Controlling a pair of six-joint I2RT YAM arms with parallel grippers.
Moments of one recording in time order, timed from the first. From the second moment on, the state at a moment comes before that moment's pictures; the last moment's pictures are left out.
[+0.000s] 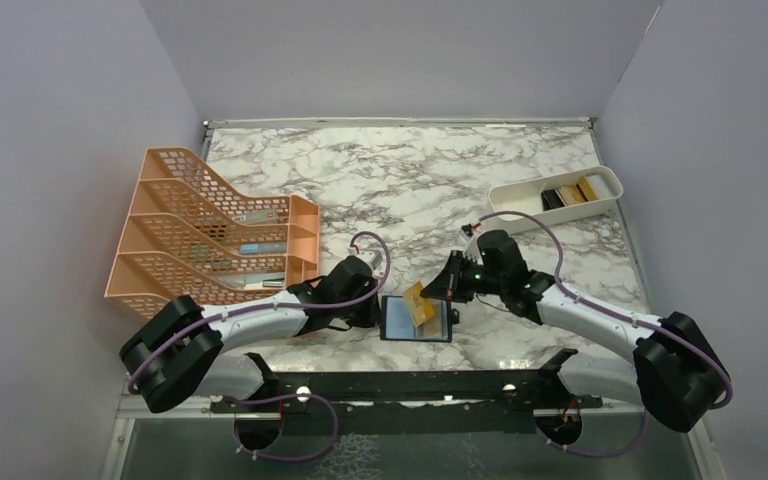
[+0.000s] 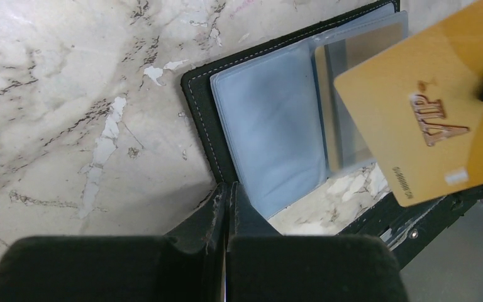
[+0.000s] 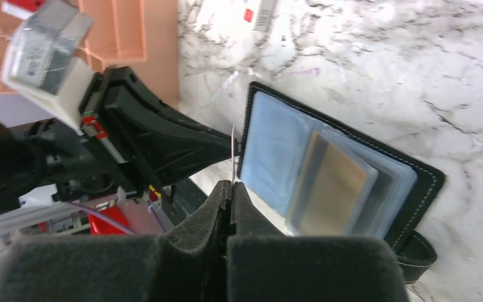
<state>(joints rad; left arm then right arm) -0.87 1.28 0.49 -0.06 0.12 -0.70 0.62 1.16 0.52 0.04 -0.43 0.86</state>
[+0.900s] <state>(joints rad) -0.86 1.31 0.43 0.07 0.17 -0.72 0.65 1.15 0.34 0.14 -0.27 0.92</state>
